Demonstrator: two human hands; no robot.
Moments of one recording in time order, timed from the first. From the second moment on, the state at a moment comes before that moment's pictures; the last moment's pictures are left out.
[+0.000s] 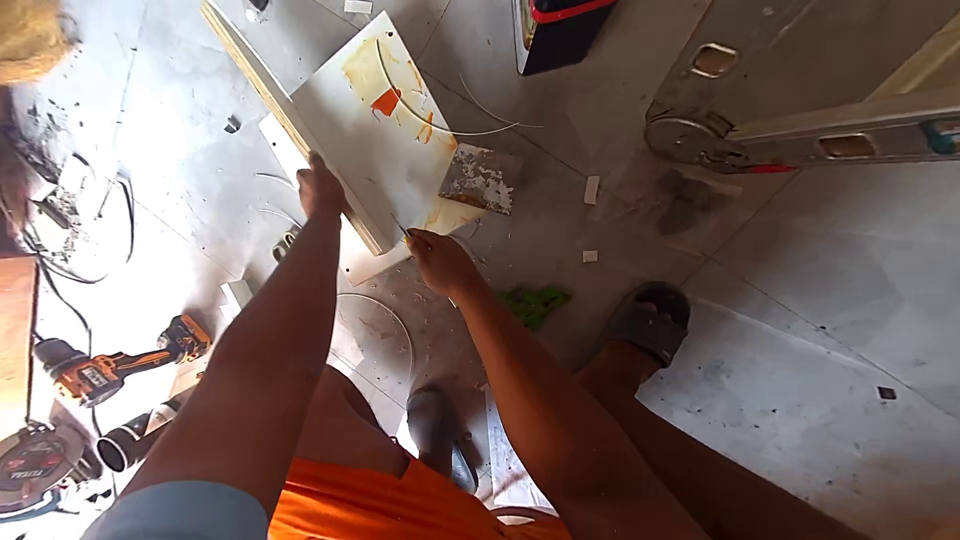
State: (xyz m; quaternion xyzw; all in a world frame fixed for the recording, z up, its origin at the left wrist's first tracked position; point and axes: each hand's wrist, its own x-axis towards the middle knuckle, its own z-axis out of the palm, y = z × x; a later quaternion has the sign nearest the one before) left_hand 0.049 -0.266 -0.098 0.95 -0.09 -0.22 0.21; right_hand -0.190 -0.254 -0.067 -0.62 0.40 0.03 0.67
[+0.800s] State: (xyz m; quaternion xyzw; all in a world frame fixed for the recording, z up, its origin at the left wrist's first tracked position) left_hand 0.025 -0.263 -0.097 0.97 -0.08 -0.16 0.19; right_hand -0.076 -0.293 -0.080 -0.62 0.38 0.13 0.67
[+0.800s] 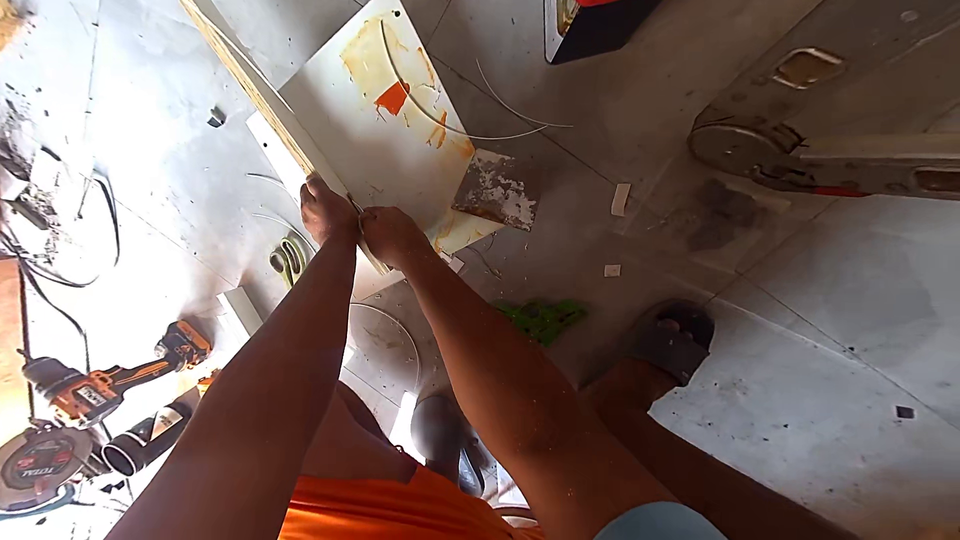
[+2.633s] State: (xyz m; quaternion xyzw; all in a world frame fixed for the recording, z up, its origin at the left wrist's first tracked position) left_hand 0.025 -0.264 -0.096 0.97 -0.06 -0.16 0.18; right_hand -0.177 -0.219 -0.070 -0.59 0.44 0.17 0.65
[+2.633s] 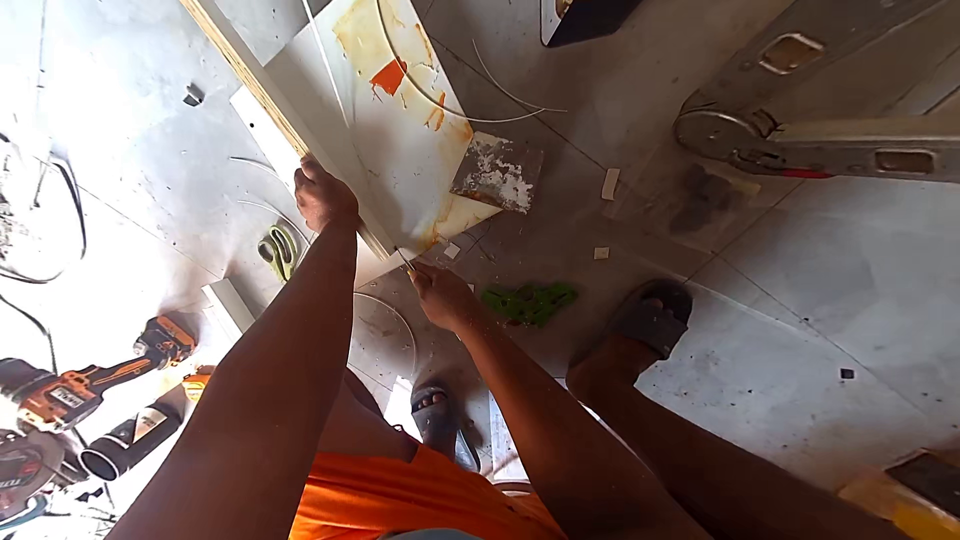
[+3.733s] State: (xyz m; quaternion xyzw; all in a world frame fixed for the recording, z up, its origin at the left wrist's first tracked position) left_hand 0.030 -0.263 -0.093 0.96 -0.06 -0.22 0.17; right_hand -0.319 -0.282 -0.105 -0.57 0.73 0.03 0.39
